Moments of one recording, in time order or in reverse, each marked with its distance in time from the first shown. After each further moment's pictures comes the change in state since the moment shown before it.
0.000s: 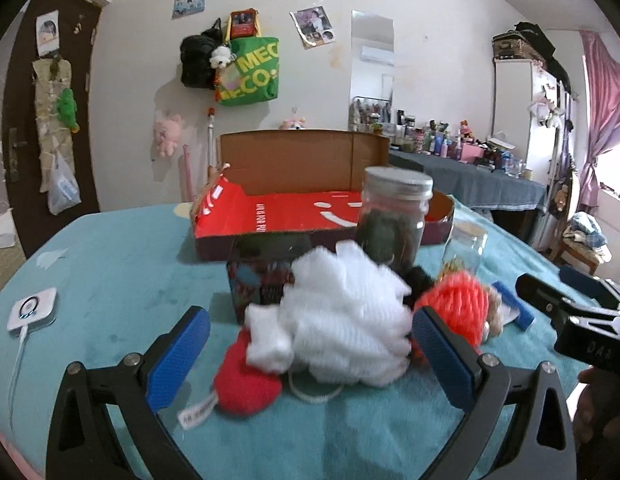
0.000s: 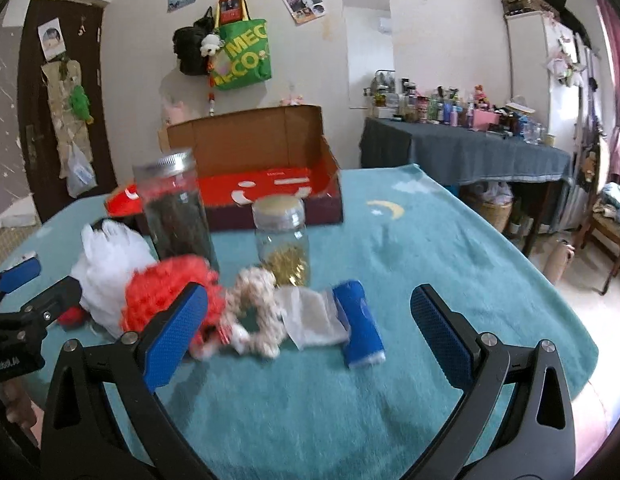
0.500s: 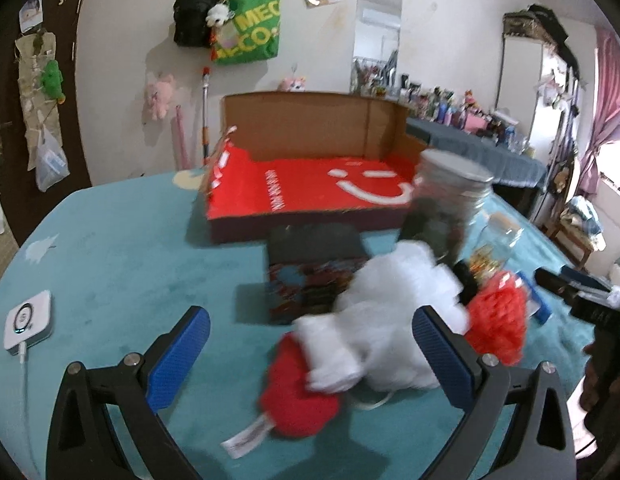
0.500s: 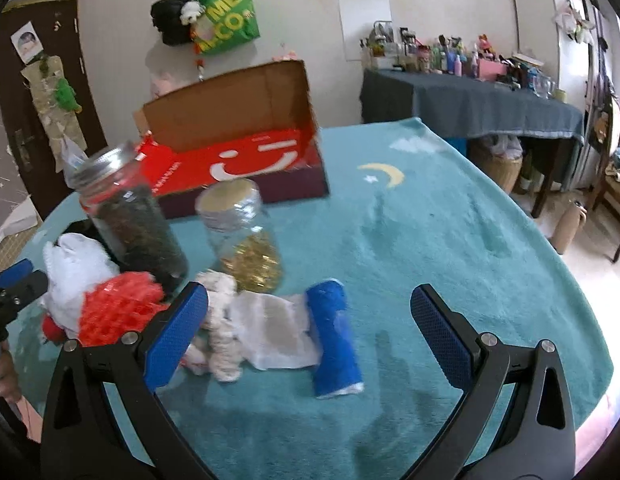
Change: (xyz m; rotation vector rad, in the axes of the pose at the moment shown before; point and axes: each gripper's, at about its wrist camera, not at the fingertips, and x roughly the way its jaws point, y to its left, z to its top) left arm 0.020 0.038 0.018 -0.005 0.184 -0.002; right arm 0.046 -0.038 0.015 0.068 0.193 0.014
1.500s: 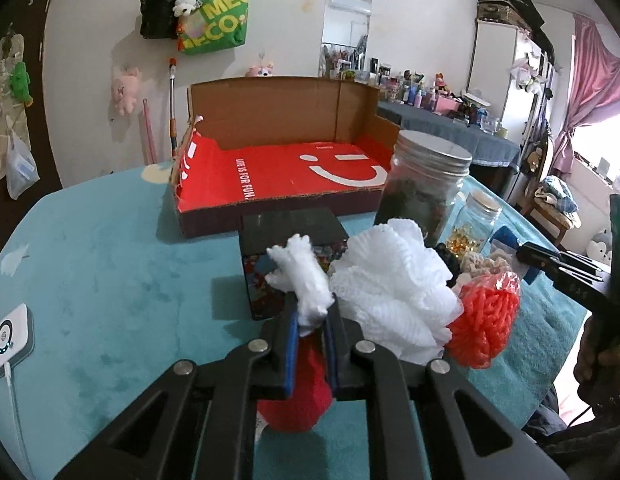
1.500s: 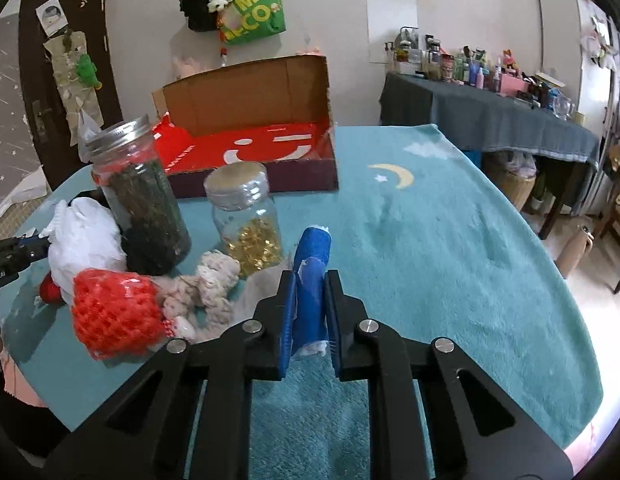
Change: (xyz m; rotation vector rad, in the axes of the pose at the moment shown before) left arm 0.007 0.000 0.010 0.058 0.050 -0.118; right arm -0.002 0.001 -0.006 -0.101 -0.004 0.053
